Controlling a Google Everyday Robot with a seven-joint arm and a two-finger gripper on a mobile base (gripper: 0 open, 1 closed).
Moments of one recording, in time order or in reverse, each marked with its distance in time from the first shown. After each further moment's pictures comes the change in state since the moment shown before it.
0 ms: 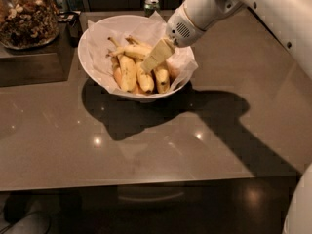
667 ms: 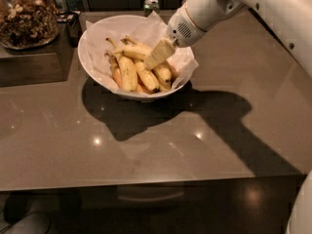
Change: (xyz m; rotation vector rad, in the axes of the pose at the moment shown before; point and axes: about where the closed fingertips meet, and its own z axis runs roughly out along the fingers) arm 0.000 -0.002 0.000 0.008 -0.013 -0.001
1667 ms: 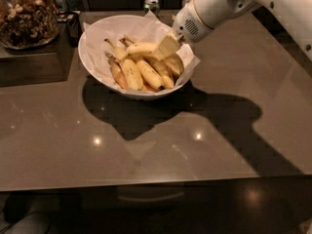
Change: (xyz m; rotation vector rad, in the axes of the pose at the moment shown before) arm -0.005 -0.004 -0.021 0.052 -0.059 -0.007
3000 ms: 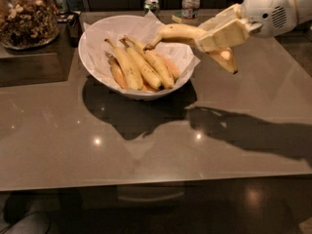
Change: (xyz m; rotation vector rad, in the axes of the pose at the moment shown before) arm 0.030 0.055 -0.139 -0.123 -0.264 -0.116
